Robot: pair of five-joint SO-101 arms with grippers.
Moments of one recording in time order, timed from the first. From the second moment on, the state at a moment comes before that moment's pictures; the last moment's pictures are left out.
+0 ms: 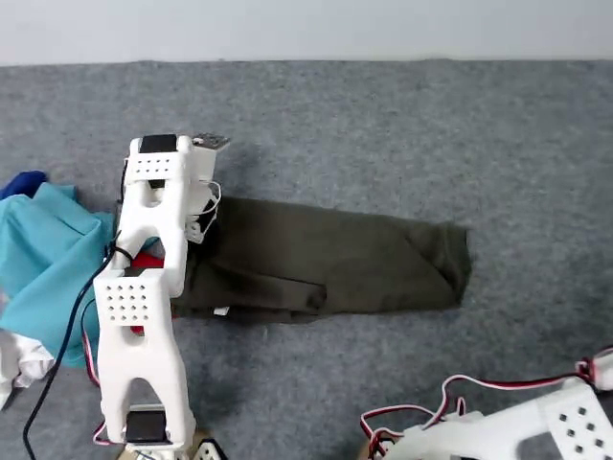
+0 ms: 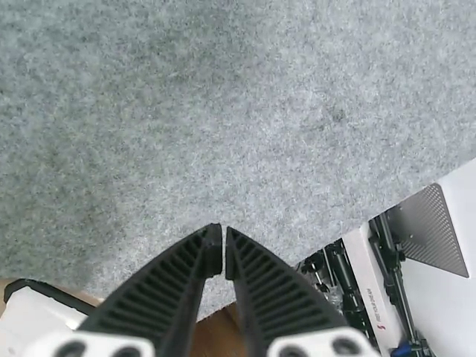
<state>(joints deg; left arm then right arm) -6.2 52.4 -36.2 100.0 -11.9 68.0 -55.7 33.7 89.9 51.9</state>
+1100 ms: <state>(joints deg) 38.9 28.4 -38.4 99.2 -2.7 68.0 -55.7 33.7 89.9 51.9</state>
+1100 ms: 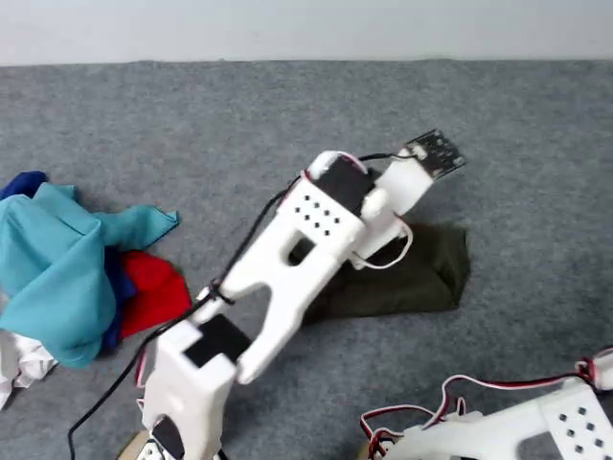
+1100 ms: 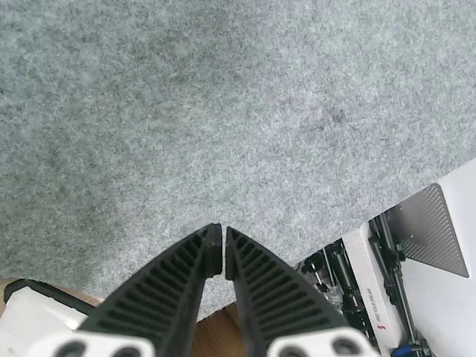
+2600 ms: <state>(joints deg) 27.7 48.4 -48.5 94.3 -6.3 68.0 -55.7 33.7 91.5 51.9</state>
